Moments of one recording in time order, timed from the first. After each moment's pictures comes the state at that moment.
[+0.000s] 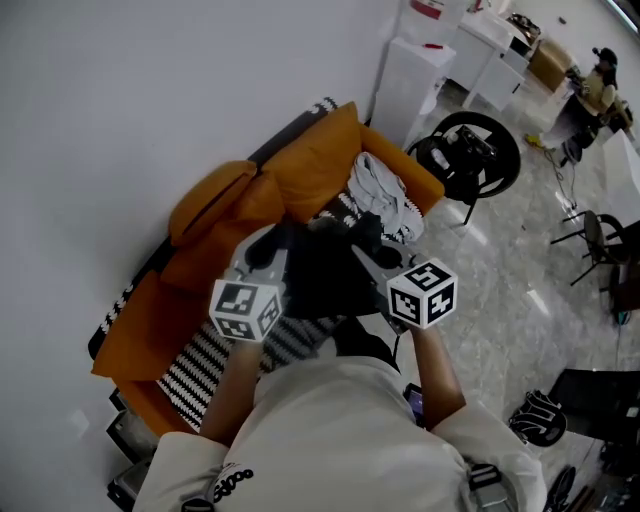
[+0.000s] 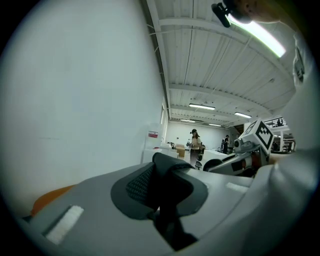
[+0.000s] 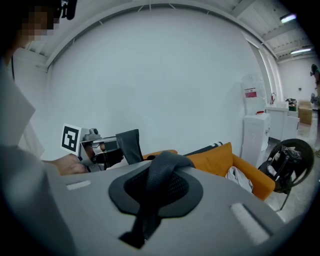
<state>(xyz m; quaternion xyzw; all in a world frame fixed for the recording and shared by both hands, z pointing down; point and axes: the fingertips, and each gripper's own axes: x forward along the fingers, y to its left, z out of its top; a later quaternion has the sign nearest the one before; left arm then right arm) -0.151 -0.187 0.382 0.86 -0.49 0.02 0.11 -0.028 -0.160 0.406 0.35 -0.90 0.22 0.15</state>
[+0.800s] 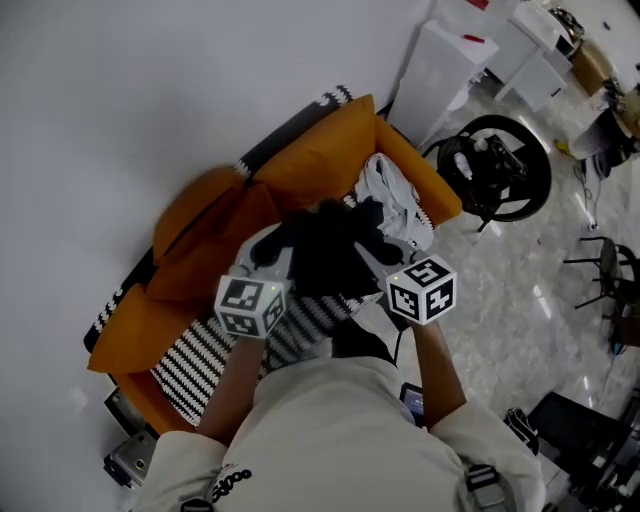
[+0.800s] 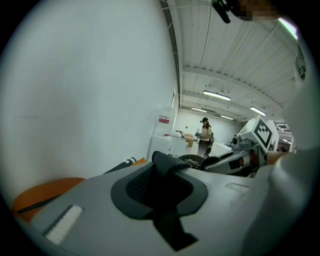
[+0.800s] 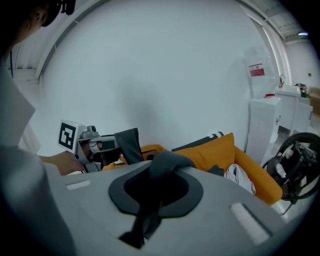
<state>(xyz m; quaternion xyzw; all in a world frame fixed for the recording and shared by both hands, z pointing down) -0.109 -0.348 0.449 0.83 -0.52 0.08 0.18 0.013 -0.333 0.470 0.30 -0.89 0.27 0.20</state>
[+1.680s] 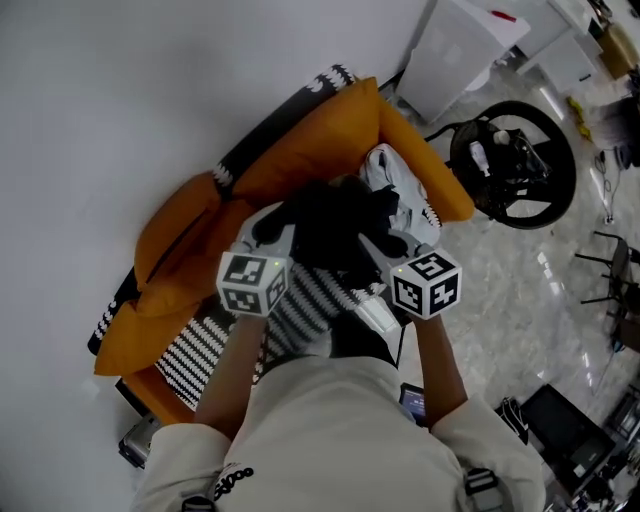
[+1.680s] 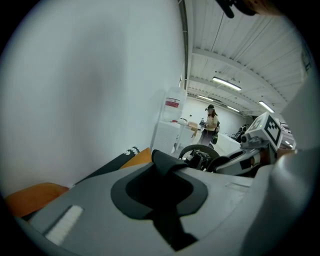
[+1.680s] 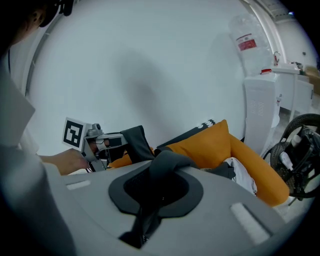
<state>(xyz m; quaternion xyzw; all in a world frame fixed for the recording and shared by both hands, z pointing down) -0.078 -0.507 0.533 0.81 -0.52 0.14 0.24 0.048 -0.469 0.546 0.29 -0.86 0.35 0.22</state>
